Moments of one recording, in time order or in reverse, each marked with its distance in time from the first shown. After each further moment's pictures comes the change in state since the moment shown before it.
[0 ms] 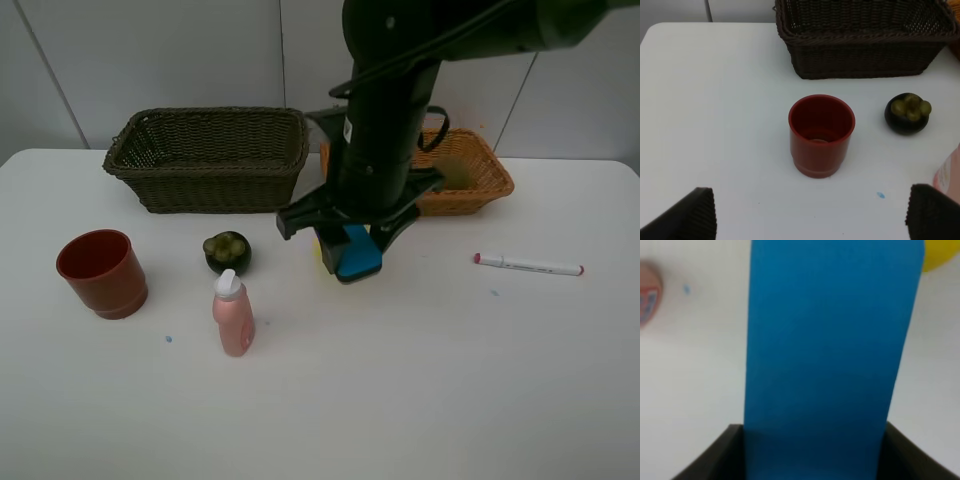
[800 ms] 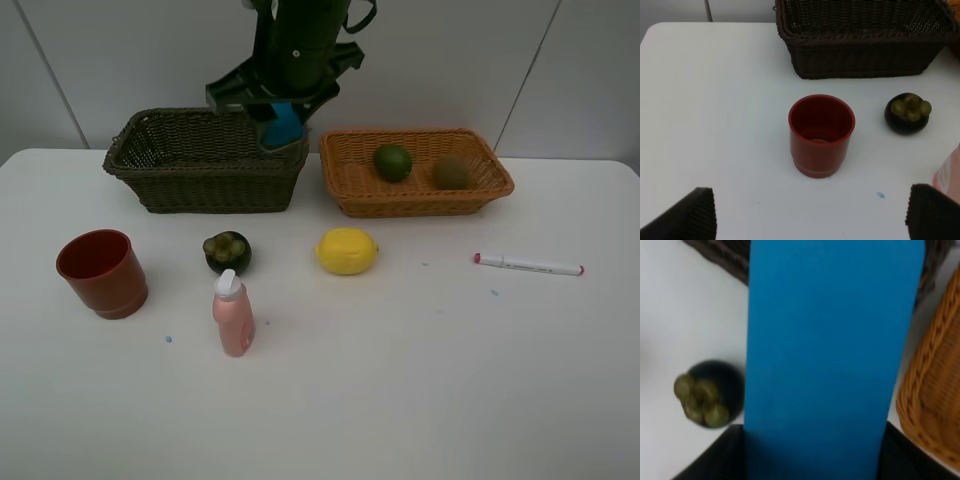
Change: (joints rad) left arm 0.000 0.000 0.000 0.000 0.000 0.000; right arm 0.000 0.248 -0.555 -0.109 -0.101 -0.175
